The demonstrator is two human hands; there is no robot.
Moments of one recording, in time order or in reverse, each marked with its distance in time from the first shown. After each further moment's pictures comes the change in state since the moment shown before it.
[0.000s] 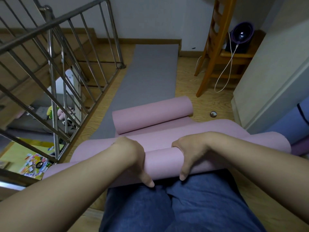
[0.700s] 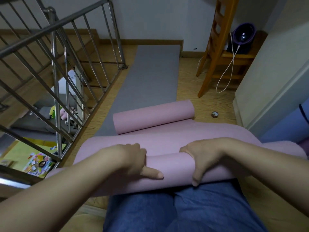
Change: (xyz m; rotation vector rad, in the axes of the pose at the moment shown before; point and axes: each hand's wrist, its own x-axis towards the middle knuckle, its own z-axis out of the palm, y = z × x) left_hand -0.017 -0.010 0.015 -0.294 0.130 0.154; right_hand -0.019 0.011 0.013 0.012 -0.020 -0.071
